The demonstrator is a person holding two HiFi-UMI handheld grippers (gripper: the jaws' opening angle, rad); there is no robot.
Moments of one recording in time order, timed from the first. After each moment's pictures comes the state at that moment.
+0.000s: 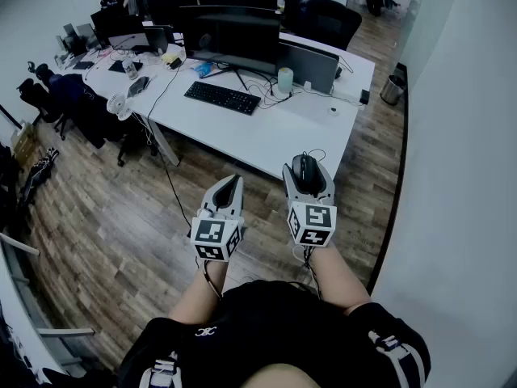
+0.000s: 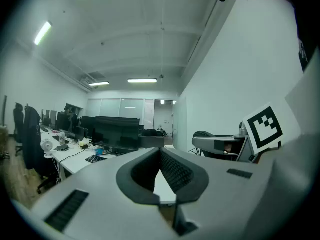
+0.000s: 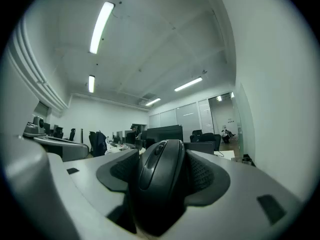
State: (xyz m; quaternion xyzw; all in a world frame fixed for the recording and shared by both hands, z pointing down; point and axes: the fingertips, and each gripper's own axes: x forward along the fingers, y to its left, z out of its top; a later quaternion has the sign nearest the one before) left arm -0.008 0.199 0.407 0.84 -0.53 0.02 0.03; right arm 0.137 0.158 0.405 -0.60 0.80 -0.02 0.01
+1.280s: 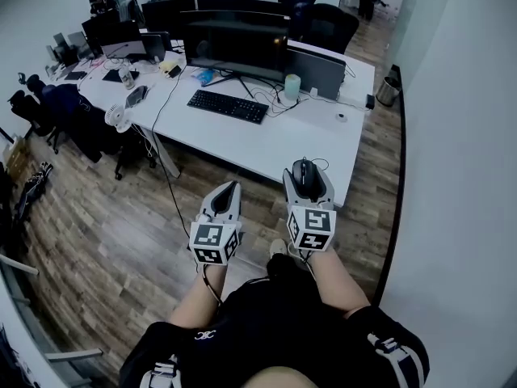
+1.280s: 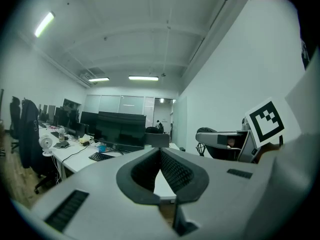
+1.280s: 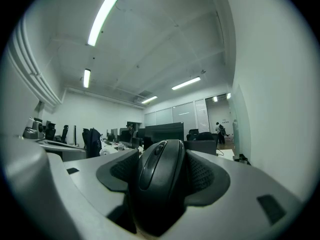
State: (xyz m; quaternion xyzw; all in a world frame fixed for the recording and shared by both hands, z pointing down) left arm -0.107 0.150 0.436 0.85 -0.52 0.02 0.05; right arm 0.050 0.120 0.421 -0.62 0.78 -0.02 0.00
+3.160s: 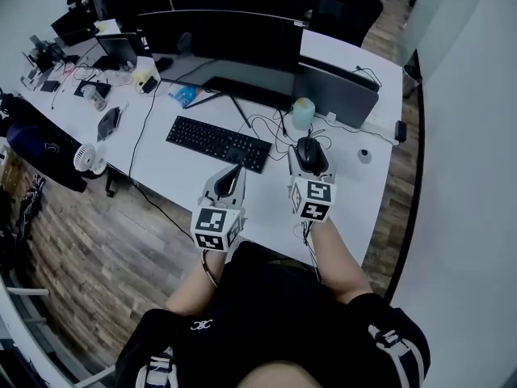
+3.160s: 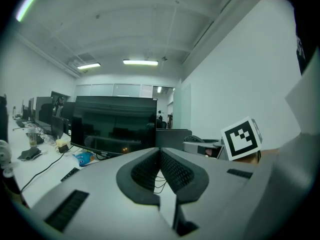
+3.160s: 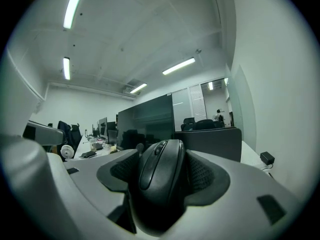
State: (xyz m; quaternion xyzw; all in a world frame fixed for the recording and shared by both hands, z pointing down) left arm -0.072 -0.319 0.464 0.87 -0.48 0.07 0.06; right arm 0.088 -0.385 0.496 -0.65 0.76 -0.07 -0.02
